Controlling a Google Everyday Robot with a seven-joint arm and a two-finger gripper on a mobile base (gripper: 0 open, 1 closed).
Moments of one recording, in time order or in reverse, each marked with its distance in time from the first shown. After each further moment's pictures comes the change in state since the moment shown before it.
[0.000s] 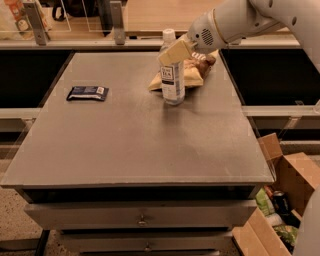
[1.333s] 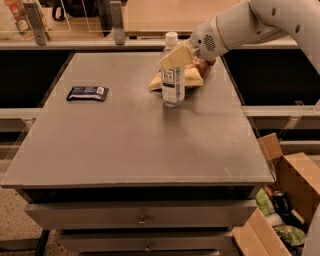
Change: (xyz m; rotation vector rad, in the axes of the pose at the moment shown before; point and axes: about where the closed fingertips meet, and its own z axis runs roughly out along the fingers) arm 0.014 0.002 0.003 -0.017 -0.014 0.042
